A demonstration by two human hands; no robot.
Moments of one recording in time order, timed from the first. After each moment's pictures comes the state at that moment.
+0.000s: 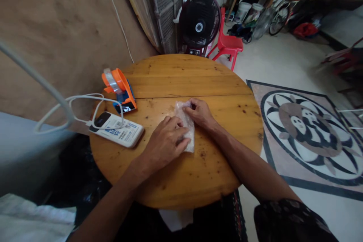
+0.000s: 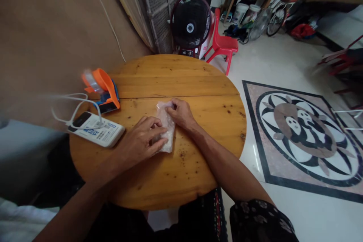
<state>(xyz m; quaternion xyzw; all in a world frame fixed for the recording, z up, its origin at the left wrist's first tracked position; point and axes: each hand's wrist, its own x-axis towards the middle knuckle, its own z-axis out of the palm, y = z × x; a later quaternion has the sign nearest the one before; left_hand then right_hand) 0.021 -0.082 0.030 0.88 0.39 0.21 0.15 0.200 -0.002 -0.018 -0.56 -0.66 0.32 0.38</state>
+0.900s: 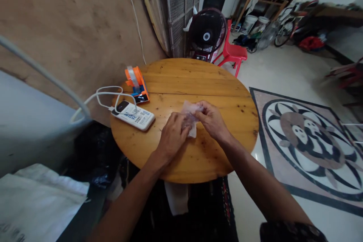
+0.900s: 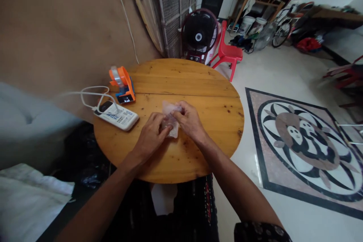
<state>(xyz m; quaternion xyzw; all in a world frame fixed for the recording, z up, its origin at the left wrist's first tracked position) 0.034 -0.117 0.009 0.75 0.51 0.36 0.21 0.188 -0.082 0.040 -0.46 -0.59 0.47 0.47</state>
